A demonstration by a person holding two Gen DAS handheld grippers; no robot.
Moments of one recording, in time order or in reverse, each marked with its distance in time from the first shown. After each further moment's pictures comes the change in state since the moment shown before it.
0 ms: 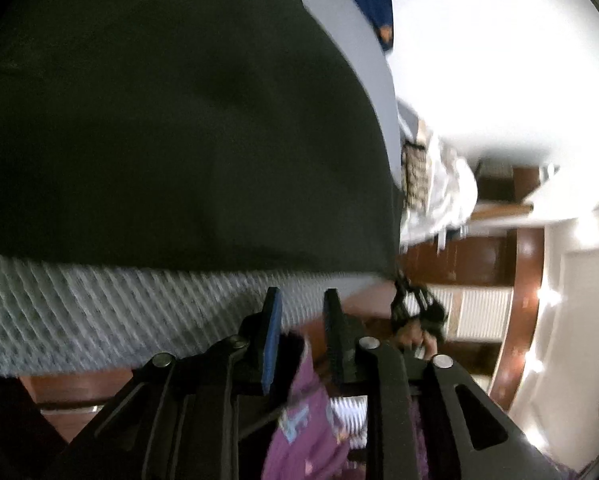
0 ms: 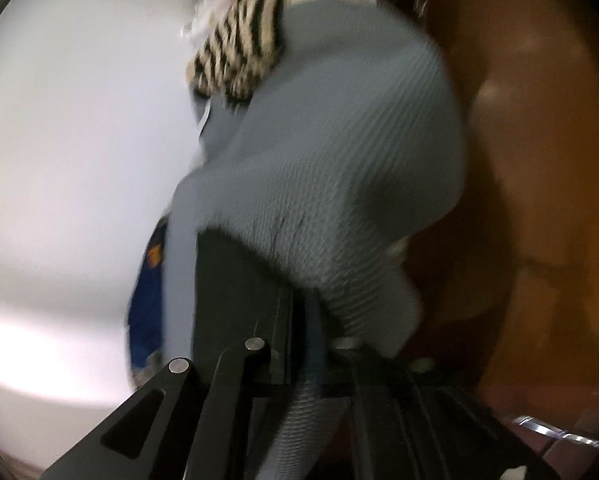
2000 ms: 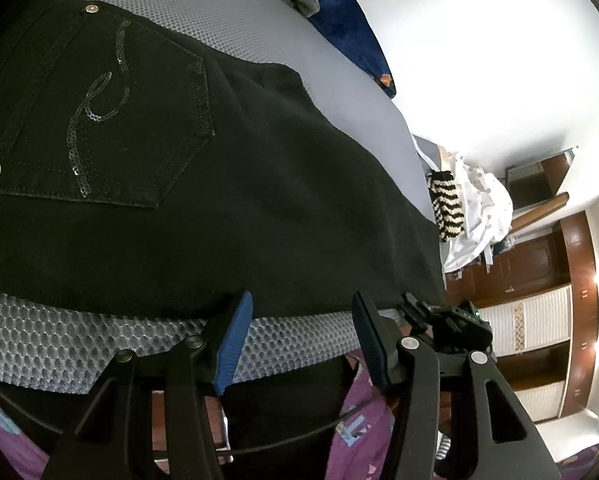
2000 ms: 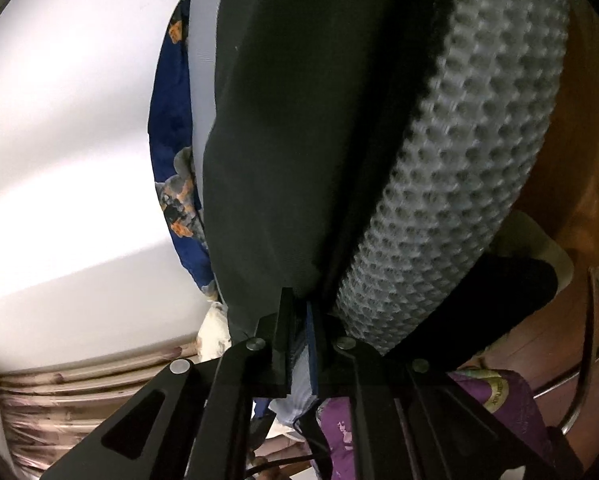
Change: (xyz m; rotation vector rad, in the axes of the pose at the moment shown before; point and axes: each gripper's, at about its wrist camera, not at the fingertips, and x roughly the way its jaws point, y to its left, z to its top) left arm -0.072 -0.008 -0.004 0.181 -0.265 0.215; right arm 0.091 0.051 -0.198 0.033 0.711 0.209
